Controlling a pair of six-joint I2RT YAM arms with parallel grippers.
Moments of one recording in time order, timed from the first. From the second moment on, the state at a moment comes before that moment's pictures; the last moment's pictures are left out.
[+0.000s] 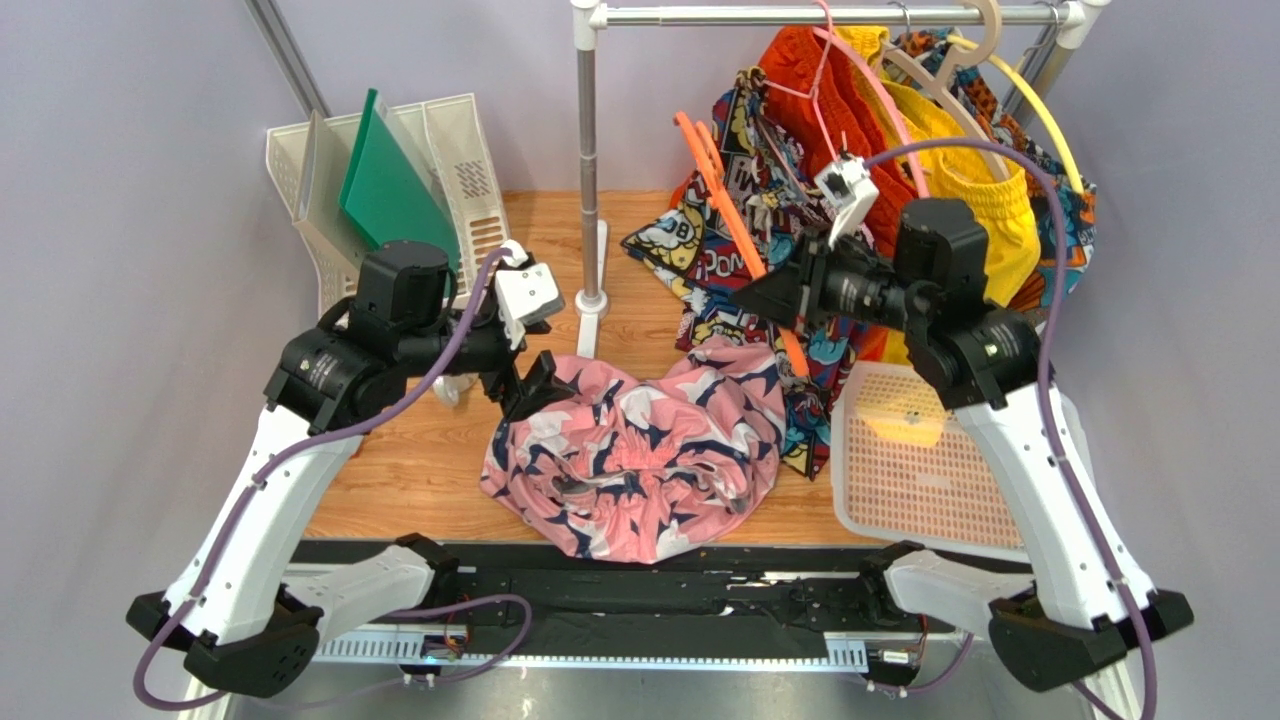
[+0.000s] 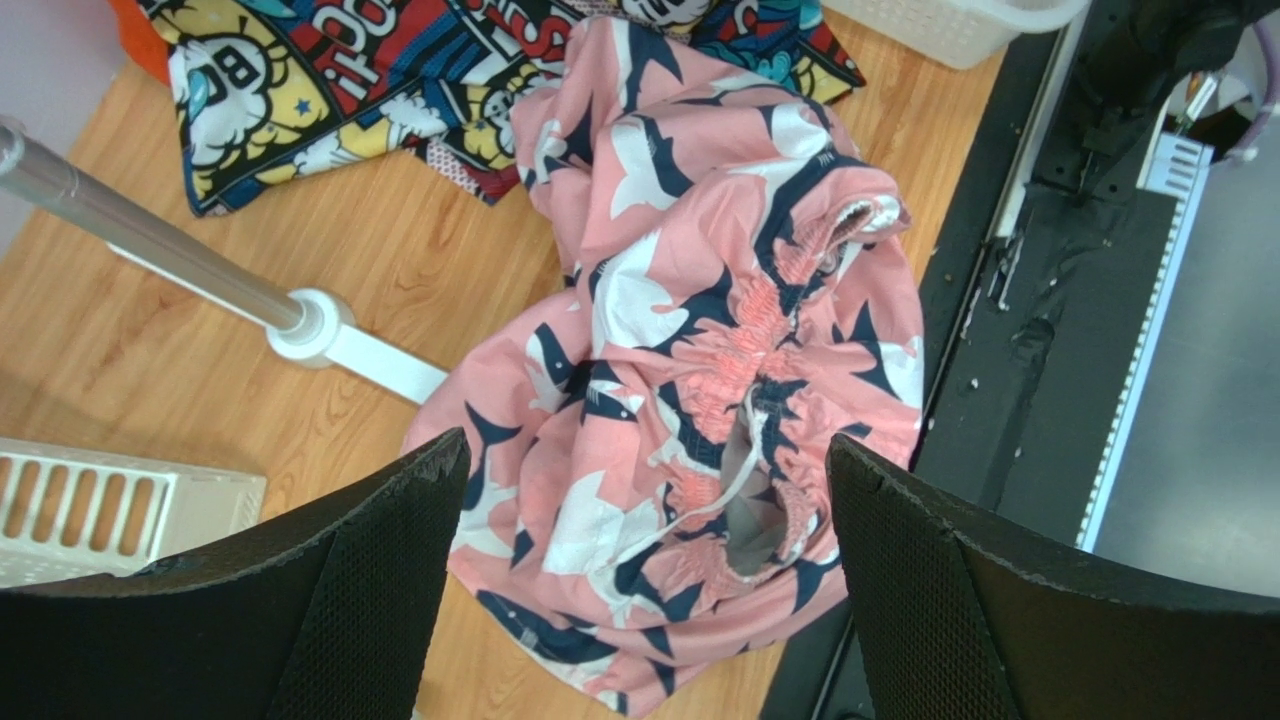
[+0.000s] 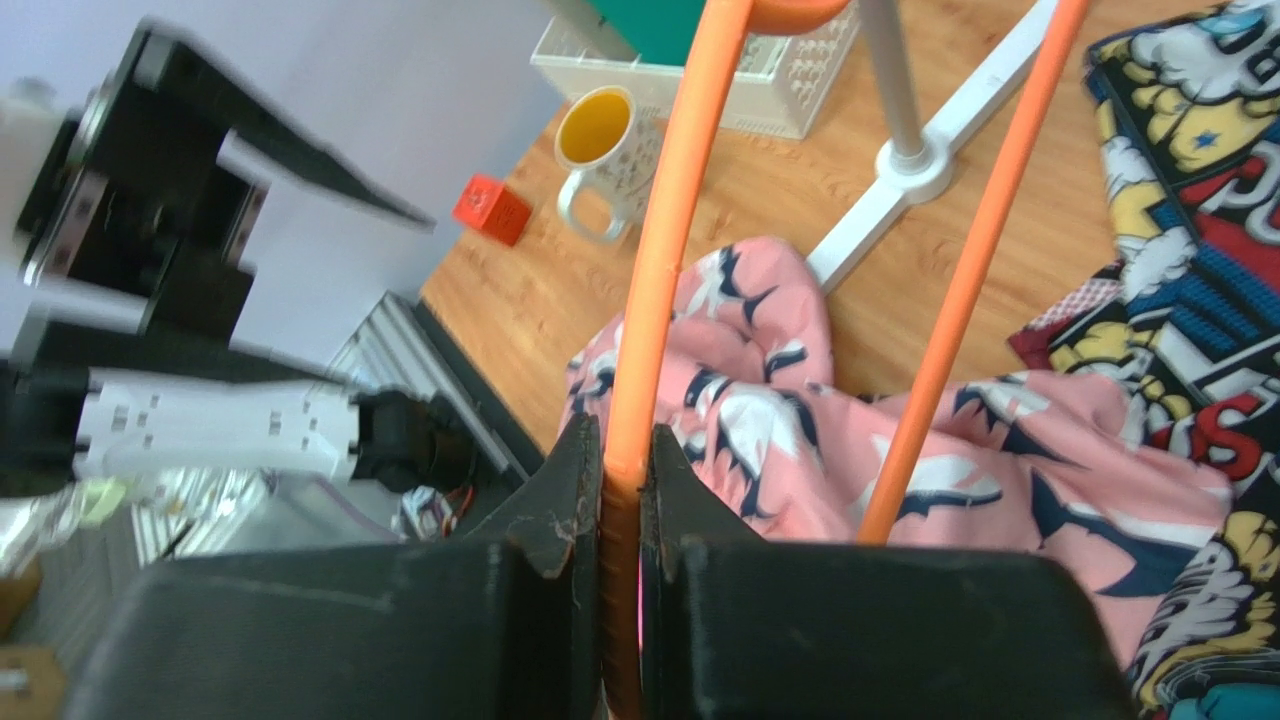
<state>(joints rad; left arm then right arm) -0.51 1.06 1.50 -1.02 0.54 0.41 0.40 1.16 1.54 -0.67 -0.55 0.38</state>
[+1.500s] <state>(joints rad) -0.51 0.81 1.00 -0.94 0.78 0.70 0.67 1.08 1.41 -1.18 -0.75 -0.39</state>
